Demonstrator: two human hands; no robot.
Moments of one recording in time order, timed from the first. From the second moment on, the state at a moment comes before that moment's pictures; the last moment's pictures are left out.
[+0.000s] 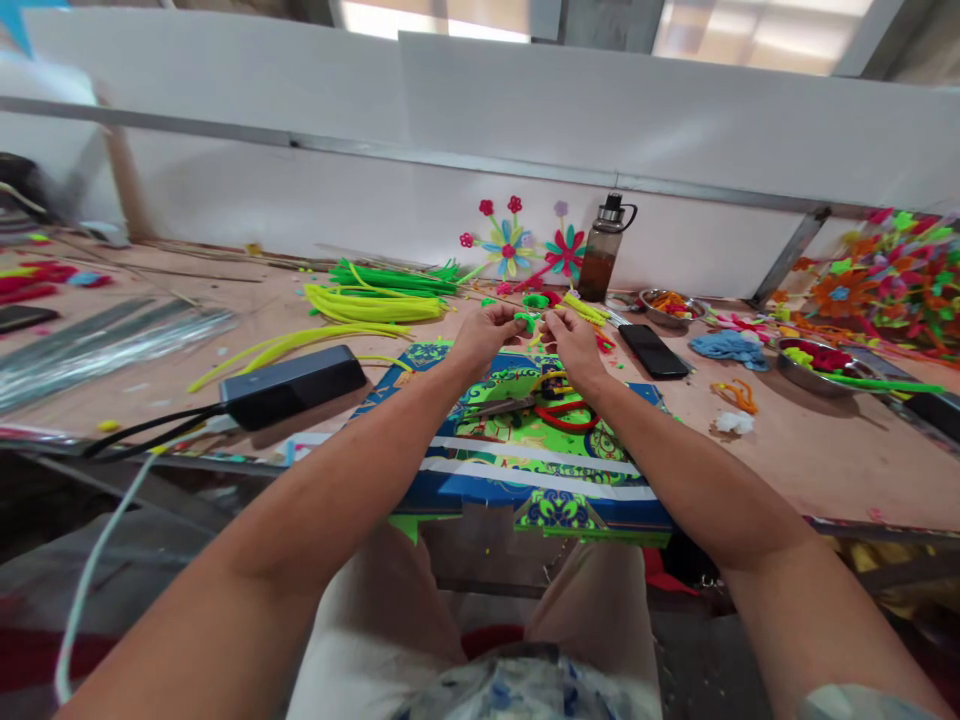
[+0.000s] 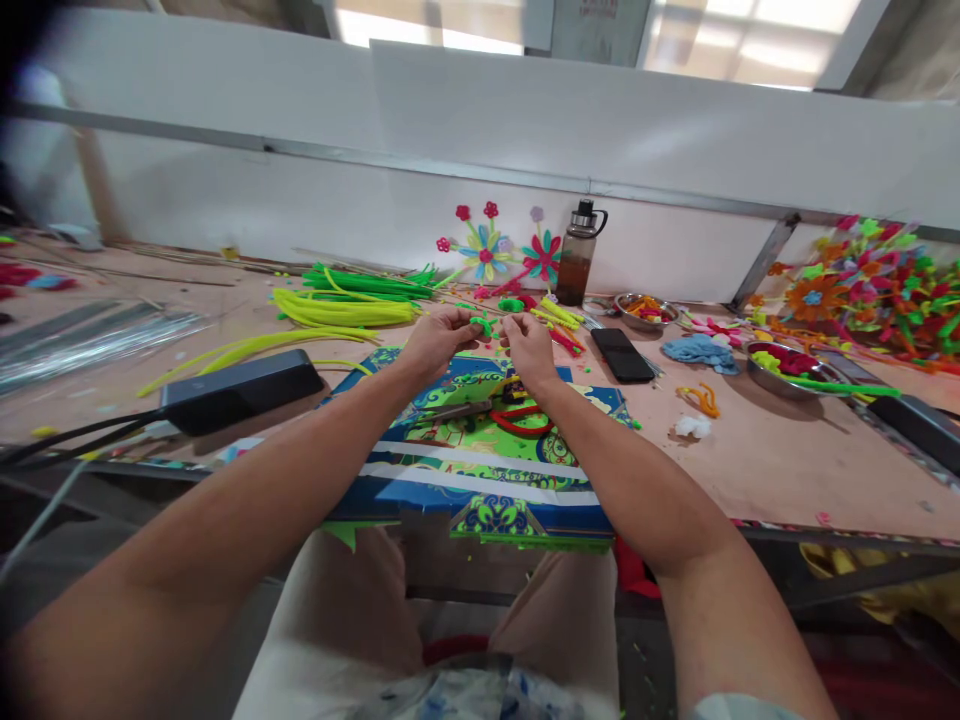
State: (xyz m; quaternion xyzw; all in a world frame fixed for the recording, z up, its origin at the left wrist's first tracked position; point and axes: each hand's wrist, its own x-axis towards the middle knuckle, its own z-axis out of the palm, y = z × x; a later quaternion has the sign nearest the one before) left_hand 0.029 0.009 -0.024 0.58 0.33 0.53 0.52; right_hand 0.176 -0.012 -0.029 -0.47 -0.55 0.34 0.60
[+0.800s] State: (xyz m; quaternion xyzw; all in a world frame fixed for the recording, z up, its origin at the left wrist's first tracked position) left_hand 0.023 0.008 -0.022 0.66 0.30 0.49 0.49; right_hand 0.174 -0.016 -0.021 -0.45 -0.56 0.44 0.54
